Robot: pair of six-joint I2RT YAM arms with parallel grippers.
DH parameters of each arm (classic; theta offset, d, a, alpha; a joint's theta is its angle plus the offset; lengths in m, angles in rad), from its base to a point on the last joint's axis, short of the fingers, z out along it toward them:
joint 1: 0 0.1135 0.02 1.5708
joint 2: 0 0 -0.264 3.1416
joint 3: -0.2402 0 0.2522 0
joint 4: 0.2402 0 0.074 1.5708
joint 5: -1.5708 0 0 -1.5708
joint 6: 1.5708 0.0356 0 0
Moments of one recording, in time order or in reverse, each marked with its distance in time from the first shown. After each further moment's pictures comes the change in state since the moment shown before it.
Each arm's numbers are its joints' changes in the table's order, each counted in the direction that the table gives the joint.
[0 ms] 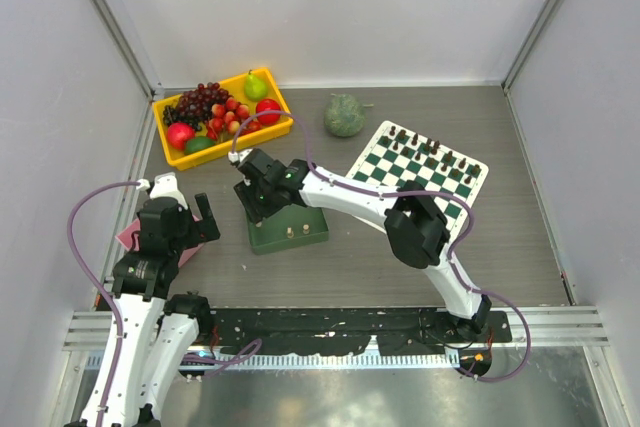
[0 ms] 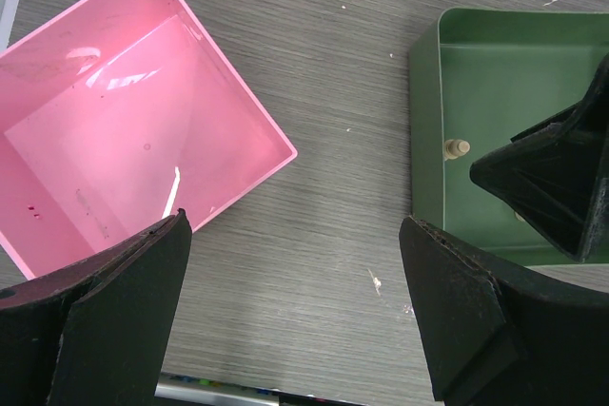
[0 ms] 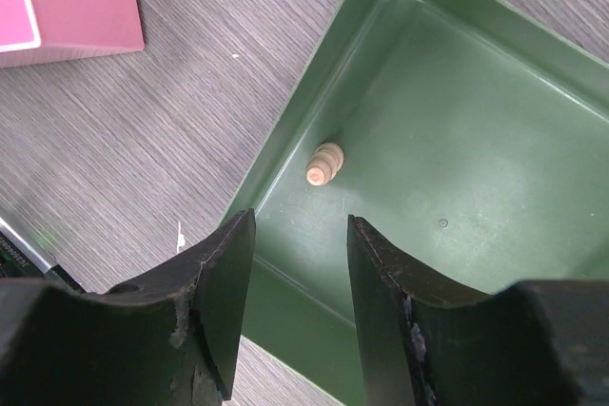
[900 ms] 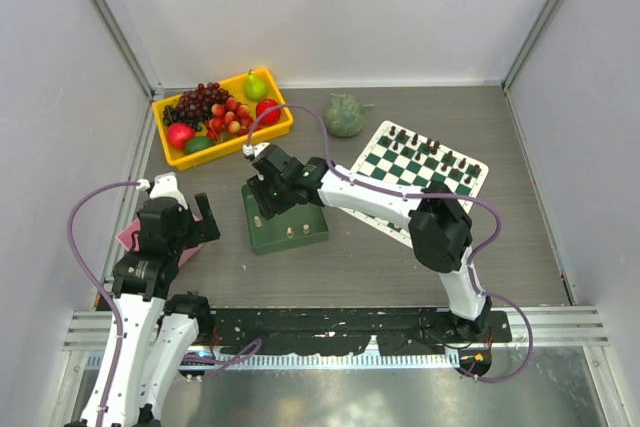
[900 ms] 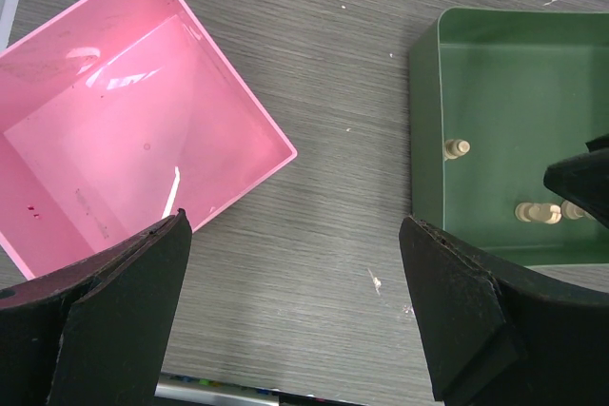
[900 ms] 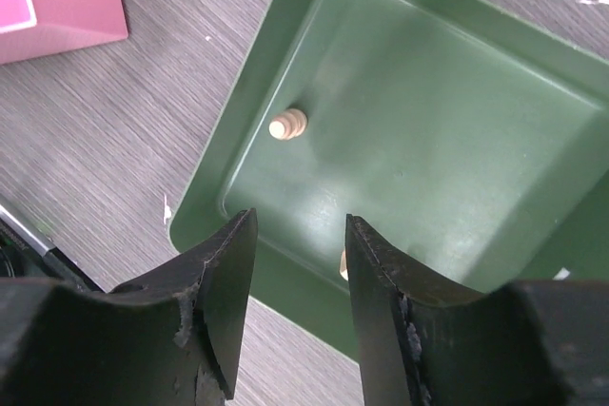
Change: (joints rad) left arm 0.000 0.000 0.000 0.000 -0.001 0.000; right arm -0.029 0.167 0.174 -0.035 -0.045 0.015
